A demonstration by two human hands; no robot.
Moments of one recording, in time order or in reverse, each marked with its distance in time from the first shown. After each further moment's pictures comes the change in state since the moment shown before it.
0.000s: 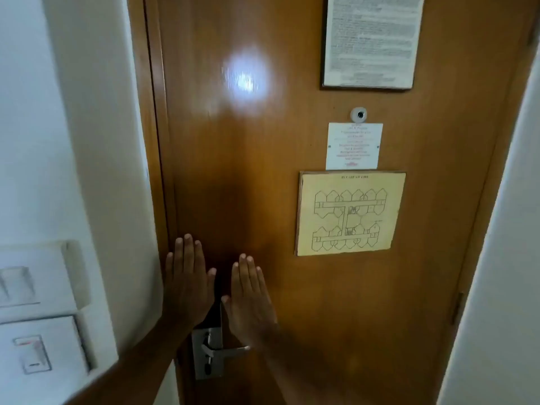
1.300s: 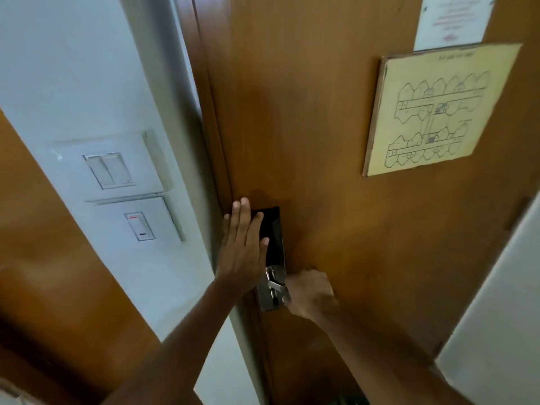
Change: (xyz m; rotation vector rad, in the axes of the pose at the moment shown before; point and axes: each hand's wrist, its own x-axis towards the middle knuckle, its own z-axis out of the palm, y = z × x) left_hand -0.135 -0.011 -0.004 -0.088 0.146 0.220; right_hand -0.135 -0.058 0.001 -0.152 -0.635 0.121
